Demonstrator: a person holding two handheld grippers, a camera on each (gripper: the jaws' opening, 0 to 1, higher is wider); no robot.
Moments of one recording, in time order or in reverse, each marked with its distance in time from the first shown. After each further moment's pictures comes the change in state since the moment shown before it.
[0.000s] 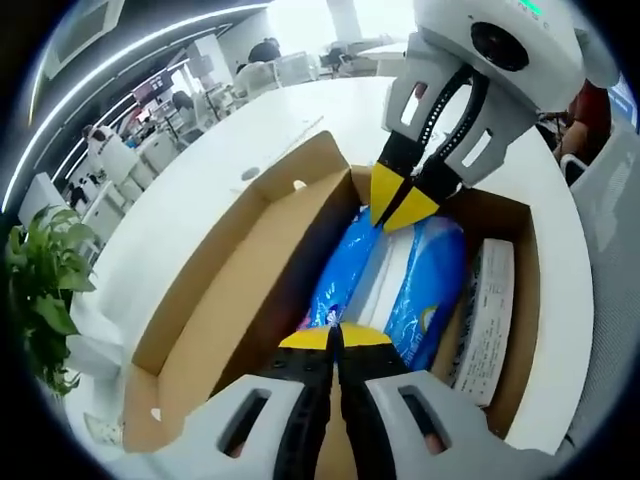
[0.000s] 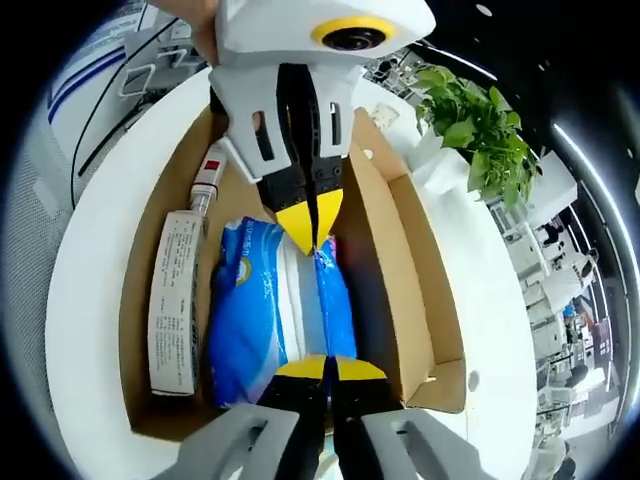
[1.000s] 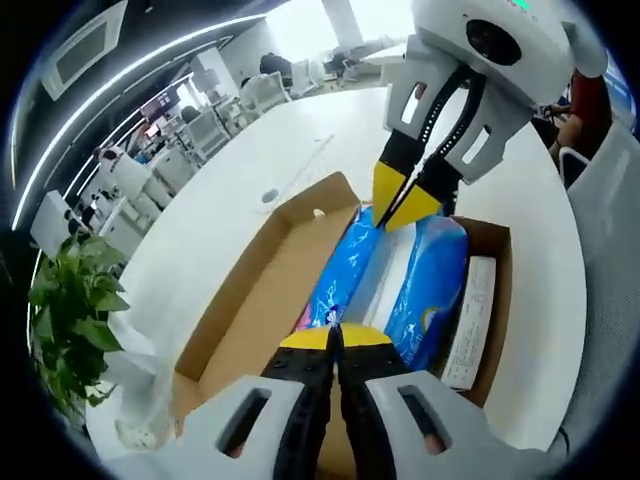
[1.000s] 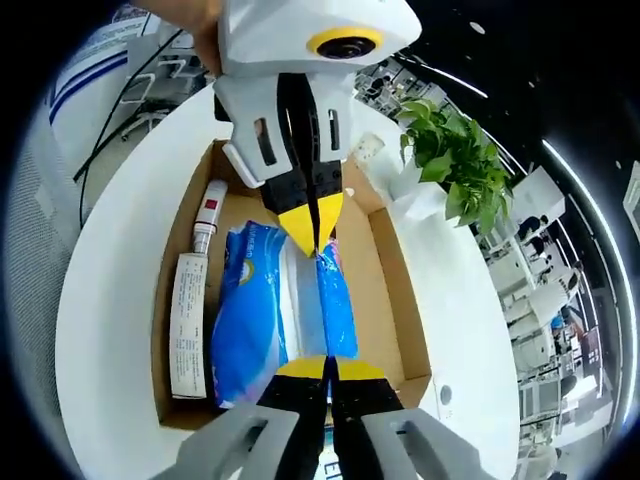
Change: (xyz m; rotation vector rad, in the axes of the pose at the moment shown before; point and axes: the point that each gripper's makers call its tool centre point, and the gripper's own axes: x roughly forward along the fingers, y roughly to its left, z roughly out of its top) left arm -0.042 0.011 0.029 0.054 -0.021 0.065; right arm -0.039 -0.016 0.027 -0.031 -0.067 -0.052
